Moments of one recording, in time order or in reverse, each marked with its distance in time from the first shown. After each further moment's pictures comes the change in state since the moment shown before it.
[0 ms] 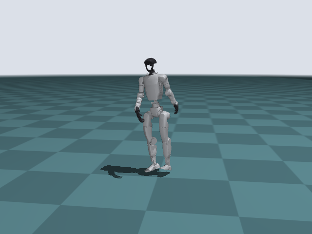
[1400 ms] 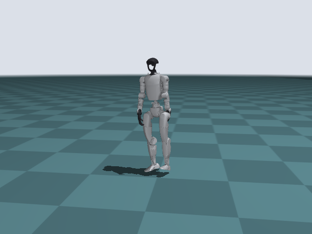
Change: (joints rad) left arm -0.444 -0.051 -0.041 0.000 -0.076 0.093 -0.007; right arm 0.227 -0.065 -0.050 0.158 -0.177 -0.090 -0.286; waist 0.018 -0.058 -0.003; left_leg -0.011 -0.021 -0.029 0.007 0.006 0.014; right_leg 0.033 -0.022 -0.062 -0.011 -0.004 0.012
